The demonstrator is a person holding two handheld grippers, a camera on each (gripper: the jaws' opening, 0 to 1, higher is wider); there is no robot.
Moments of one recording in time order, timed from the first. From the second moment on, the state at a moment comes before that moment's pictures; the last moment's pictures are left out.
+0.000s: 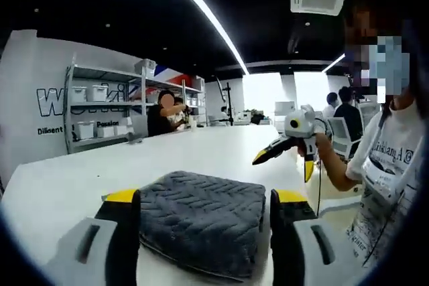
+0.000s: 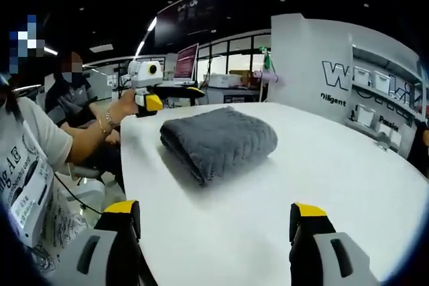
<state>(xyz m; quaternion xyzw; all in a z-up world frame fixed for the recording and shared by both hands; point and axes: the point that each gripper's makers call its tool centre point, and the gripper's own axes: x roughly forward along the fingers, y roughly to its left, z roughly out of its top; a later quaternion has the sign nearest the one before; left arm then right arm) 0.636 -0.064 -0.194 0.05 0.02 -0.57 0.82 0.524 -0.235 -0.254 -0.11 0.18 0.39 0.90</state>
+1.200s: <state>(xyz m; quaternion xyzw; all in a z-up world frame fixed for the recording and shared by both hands) 0.641 -0.058 -0.231 0.07 0.06 -0.56 0.82 0.521 -0.236 -0.260 -0.09 0.18 0.39 0.90</state>
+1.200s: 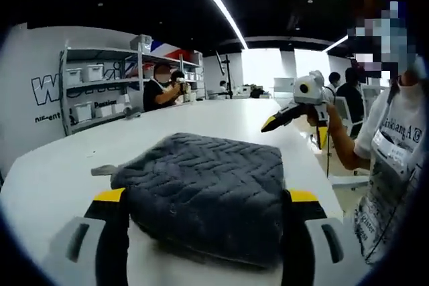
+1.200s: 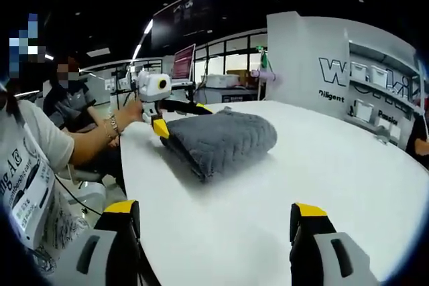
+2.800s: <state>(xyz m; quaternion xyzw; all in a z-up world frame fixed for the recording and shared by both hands) 0.538 0.055 -0.254 0.05 0.11 -0.39 0.91 0.516 -0.238 -0.257 -0.09 0.18 0.35 0.91</state>
